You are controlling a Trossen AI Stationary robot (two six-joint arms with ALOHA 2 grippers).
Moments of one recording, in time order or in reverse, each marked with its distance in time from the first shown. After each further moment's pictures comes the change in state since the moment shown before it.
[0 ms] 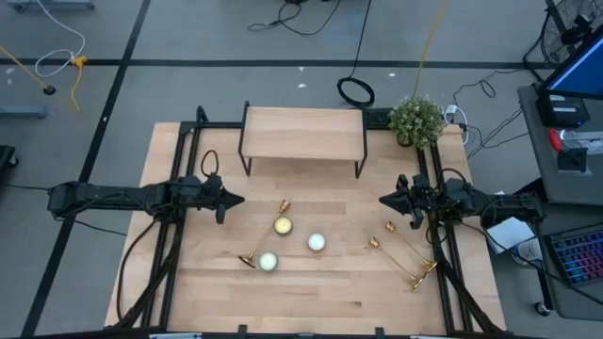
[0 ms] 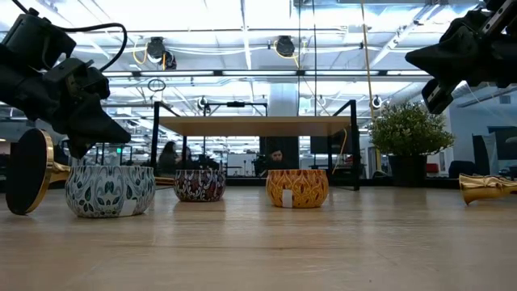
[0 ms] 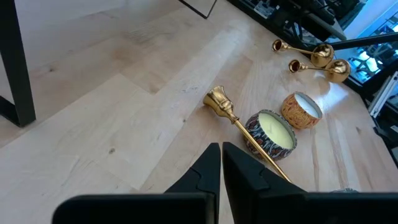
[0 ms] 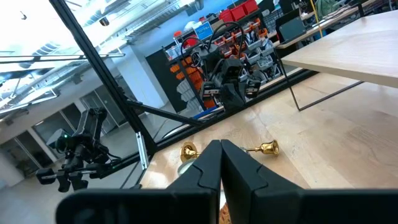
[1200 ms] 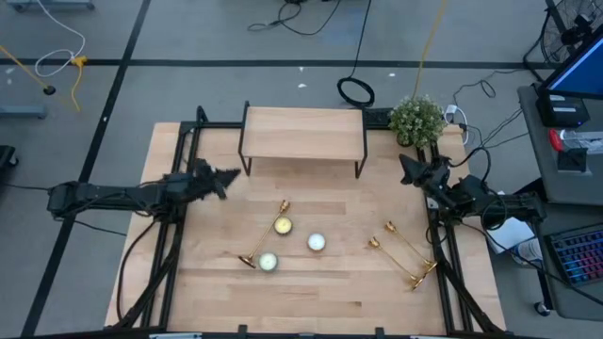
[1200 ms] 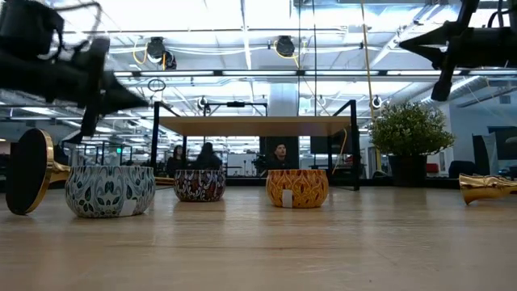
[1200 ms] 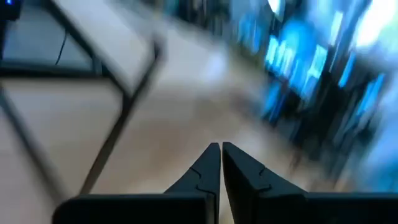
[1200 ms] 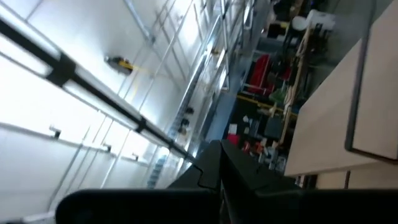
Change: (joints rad) left arm 0.002 0.000 0.000 0.388 -0.395 -0.192; right arm 0.000 0.000 0.000 0.344 0.624 0.659
